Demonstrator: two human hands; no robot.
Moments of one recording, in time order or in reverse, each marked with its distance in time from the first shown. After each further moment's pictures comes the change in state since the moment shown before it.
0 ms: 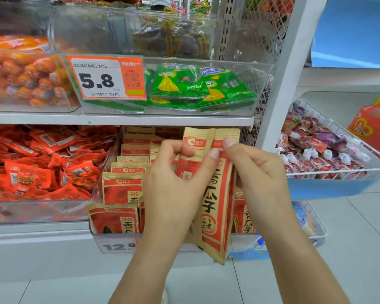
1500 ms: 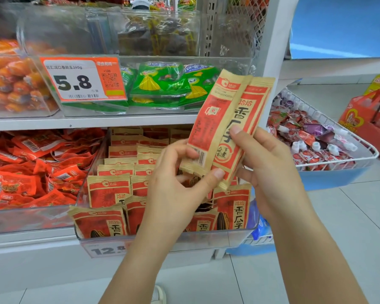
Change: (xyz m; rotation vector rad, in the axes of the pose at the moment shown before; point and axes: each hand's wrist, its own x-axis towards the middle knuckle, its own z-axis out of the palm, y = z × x) left_hand -0.005 -0.012 0.017 -0.122 -0.255 0.036; right_hand 0.013 -0.005 -0.033 0.108 0.094 0.143
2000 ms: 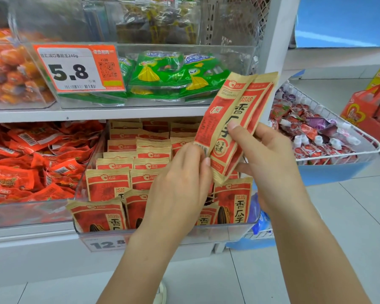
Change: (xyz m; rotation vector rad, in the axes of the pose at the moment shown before) left_hand -0.003 -0.011 0.002 0.723 -0.047 0.345; right_hand 0.002 0.004 0.004 -0.157 0.071 -0.059
